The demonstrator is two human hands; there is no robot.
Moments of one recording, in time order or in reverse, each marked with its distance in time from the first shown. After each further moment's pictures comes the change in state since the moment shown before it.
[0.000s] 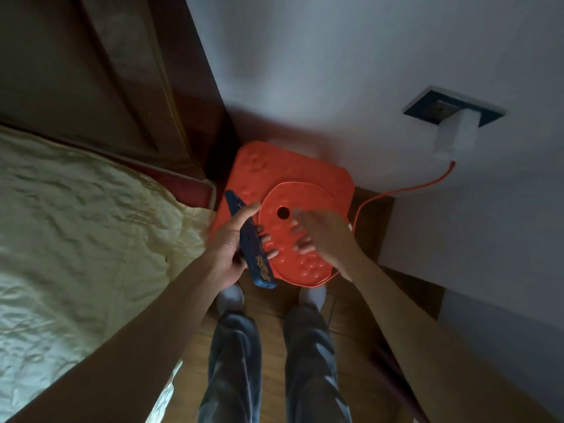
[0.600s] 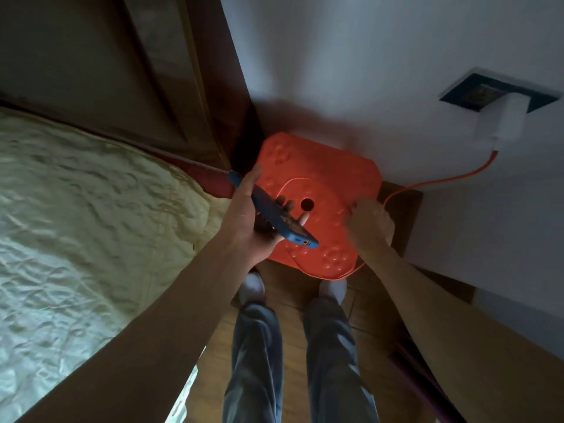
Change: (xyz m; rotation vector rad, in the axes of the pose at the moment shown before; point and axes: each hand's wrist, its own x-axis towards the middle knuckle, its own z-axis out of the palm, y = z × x) left_hand -0.016 0.027 0.011 -0.363 -0.080 -0.015; right_hand 0.038 0.037 -0.005 -0.724 0.484 -0.015
